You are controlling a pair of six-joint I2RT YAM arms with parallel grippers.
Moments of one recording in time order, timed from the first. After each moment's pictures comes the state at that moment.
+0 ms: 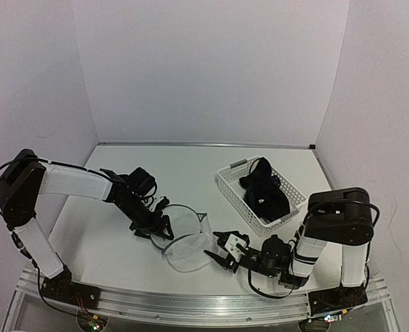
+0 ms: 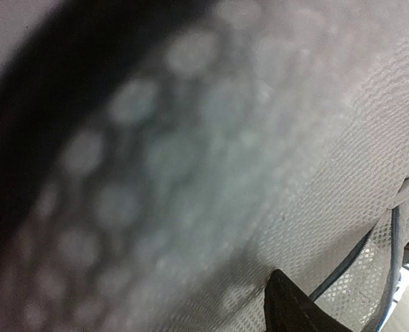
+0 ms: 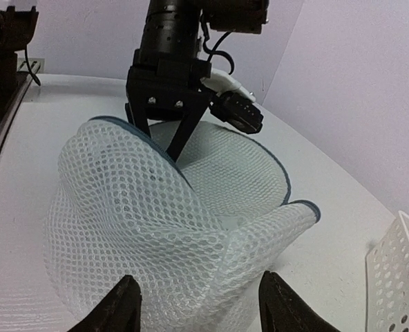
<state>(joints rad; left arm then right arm) -0.72 1.68 0.95 -0.51 0.50 -0.48 1.19 2.03 0.34 1.60 0.13 -0.31</state>
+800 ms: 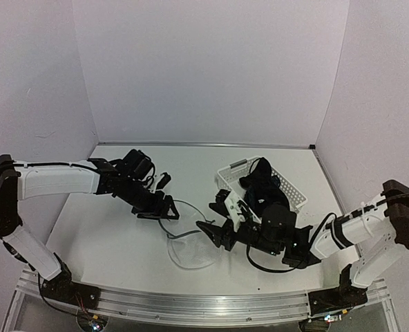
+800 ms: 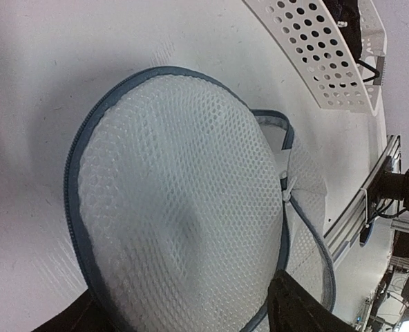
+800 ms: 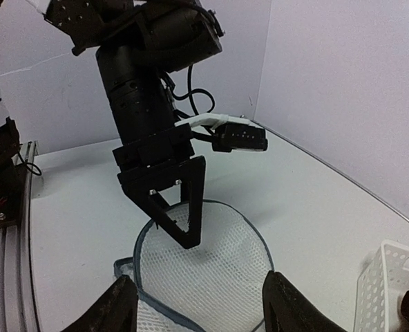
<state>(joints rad) -0.75 1.54 1.03 -0.49 0.38 -0.51 1.19 1.51 0.51 0.92 0.16 -0.08</state>
